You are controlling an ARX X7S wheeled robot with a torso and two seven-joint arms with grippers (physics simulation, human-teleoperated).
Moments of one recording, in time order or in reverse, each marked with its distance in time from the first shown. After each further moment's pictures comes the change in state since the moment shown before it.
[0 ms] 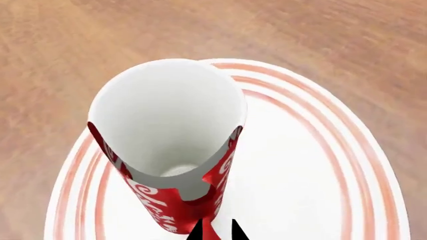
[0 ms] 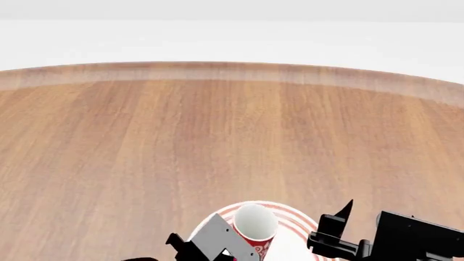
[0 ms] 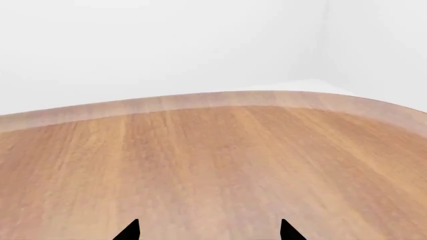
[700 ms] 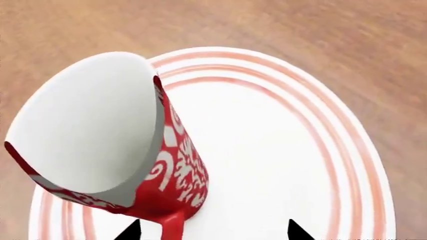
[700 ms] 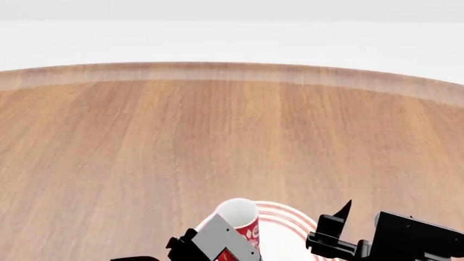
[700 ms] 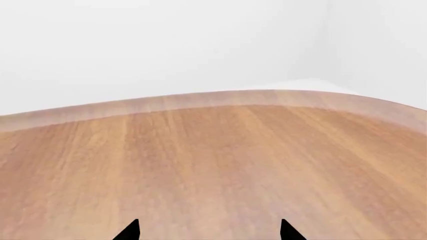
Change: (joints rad) left arm -0.008 0.008 -0.012 -0.007 -0.032 -0.054 0.021; right arm 0.002 0.004 -0.011 0.014 0.012 -0.014 0.005
